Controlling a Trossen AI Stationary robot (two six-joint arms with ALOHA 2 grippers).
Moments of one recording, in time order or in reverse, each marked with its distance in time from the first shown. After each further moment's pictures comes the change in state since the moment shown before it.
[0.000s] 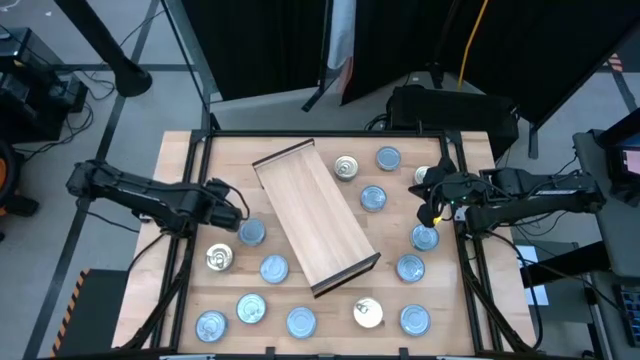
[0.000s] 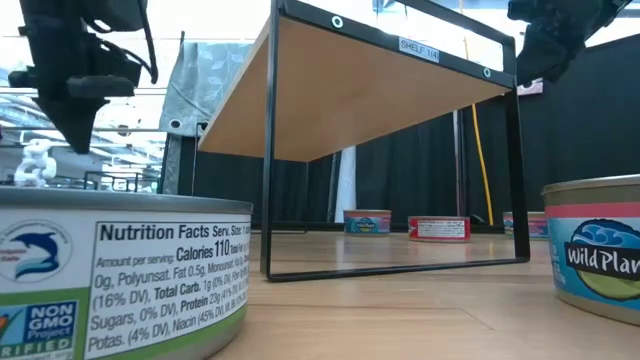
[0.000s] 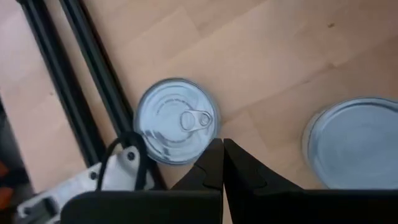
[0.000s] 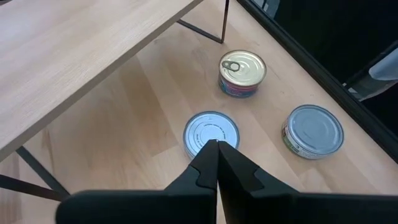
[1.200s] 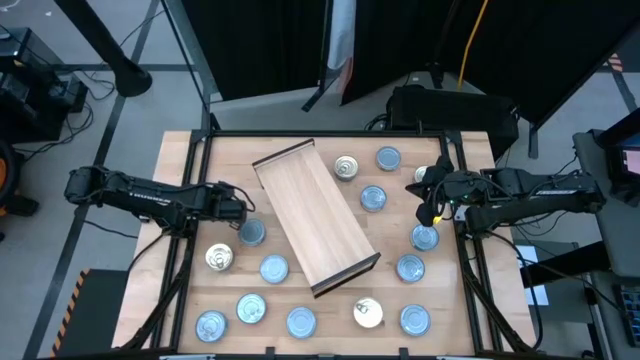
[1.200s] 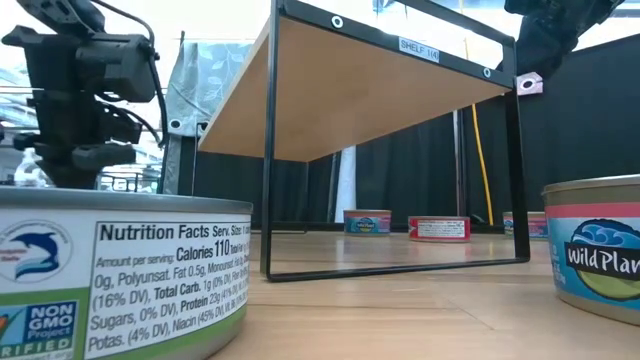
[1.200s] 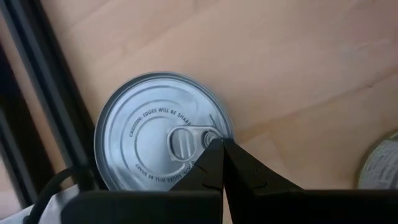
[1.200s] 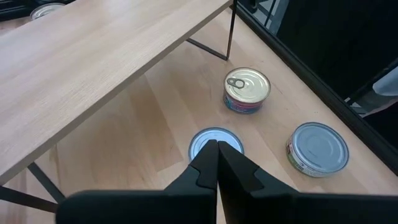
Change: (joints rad) left arm 0.182 0.003 -0.289 0.371 0.030 0.188; right arm 0.000 0.000 0.000 0.066 0.000 -0.034
